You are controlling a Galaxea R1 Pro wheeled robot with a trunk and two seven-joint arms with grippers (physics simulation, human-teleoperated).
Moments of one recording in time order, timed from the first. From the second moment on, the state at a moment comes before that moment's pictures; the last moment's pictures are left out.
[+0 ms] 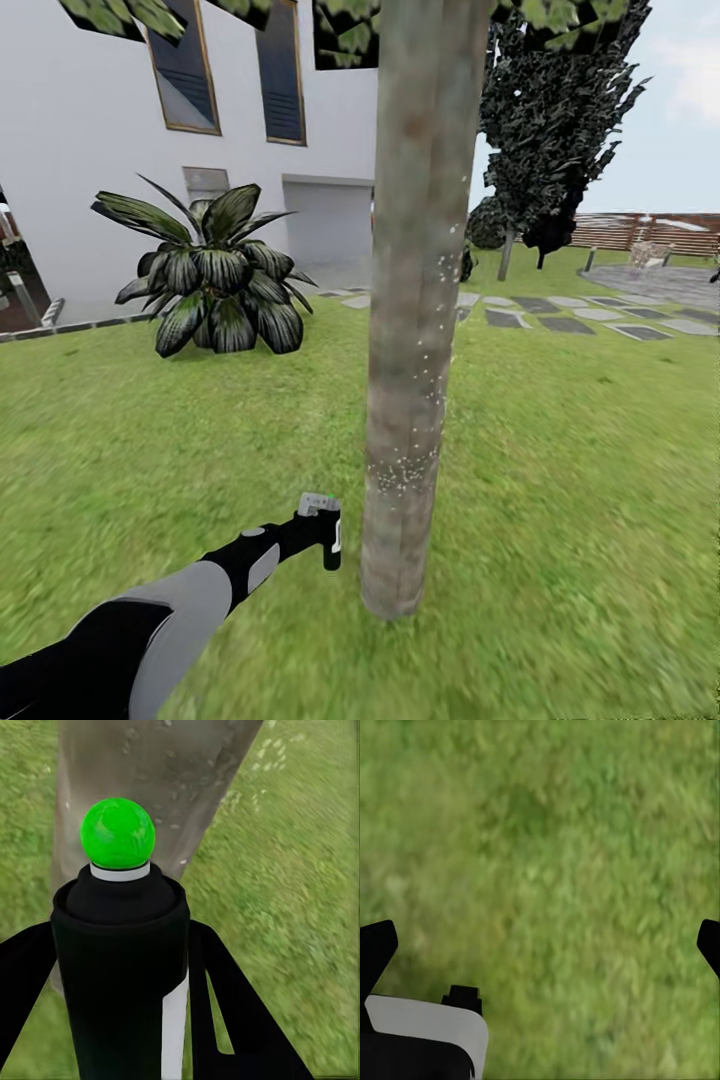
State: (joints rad) left arm -0.93 -0.12 -0.06 -0.03 0.07 -0.11 -0.50; right arm -0.34 -0.02 0.35 0.06 -0.09 -0.29 -0.15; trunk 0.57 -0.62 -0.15
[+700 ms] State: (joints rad) left arm -0.90 -0.11 -0.06 -0.03 0.07 -0.11 -0.50; right arm -0.34 -0.02 0.35 0.06 -0.09 -0.30 -0.15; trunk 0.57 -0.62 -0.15
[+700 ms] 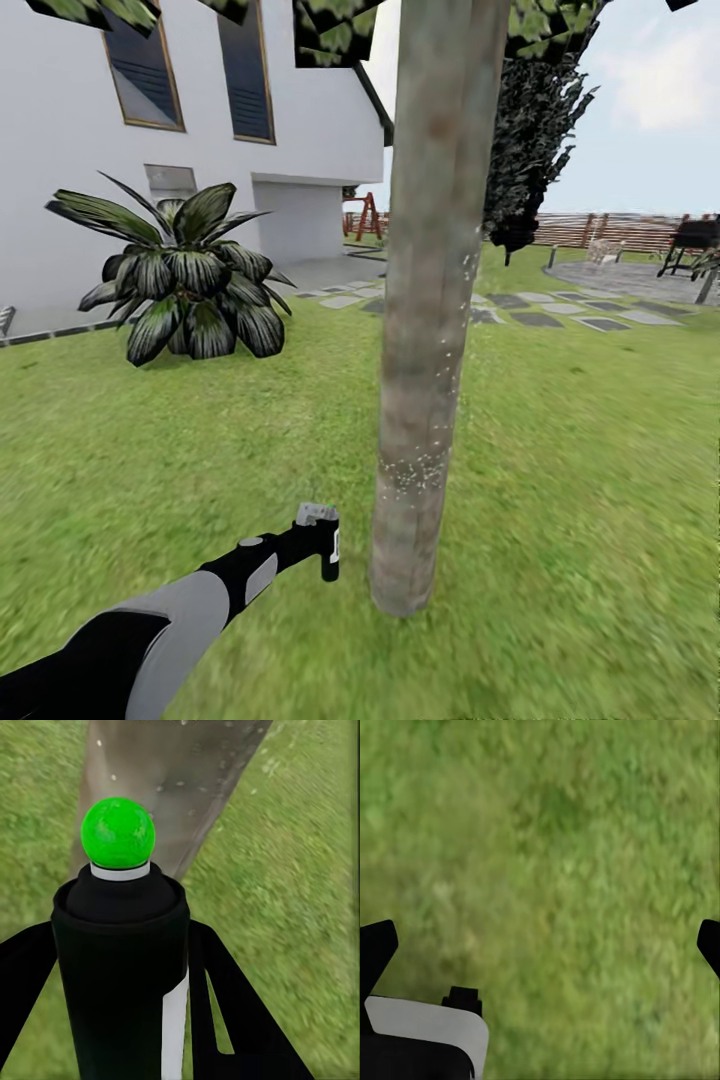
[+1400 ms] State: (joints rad) left arm -0.90 -0.14 -0.07 -0.55 0.08 0.39 -0.49; right arm -0.34 -0.02 0.35 0.04 -0.08 -0.30 -0.15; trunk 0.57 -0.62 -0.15
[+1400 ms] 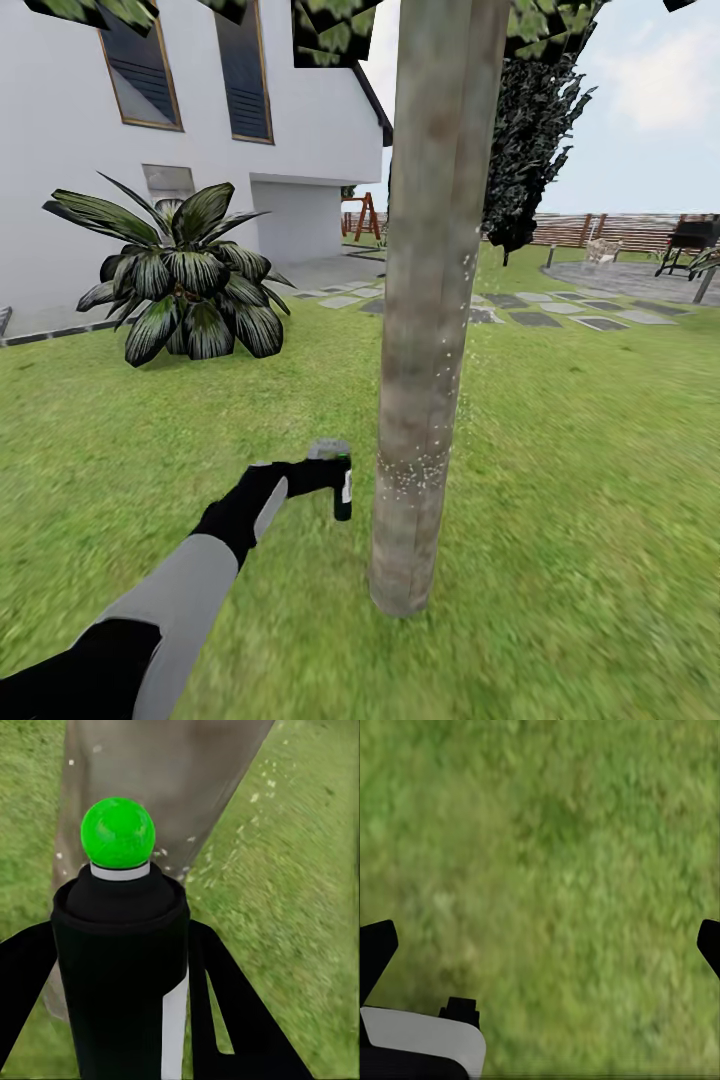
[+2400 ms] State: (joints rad) left arm -1.61 -0.15 -0.07 -0.51 0.09 0.98 -0.48; right arm -0.34 -0.02 0.35 0.04 -0.08 -0.30 -0.15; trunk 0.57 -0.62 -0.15
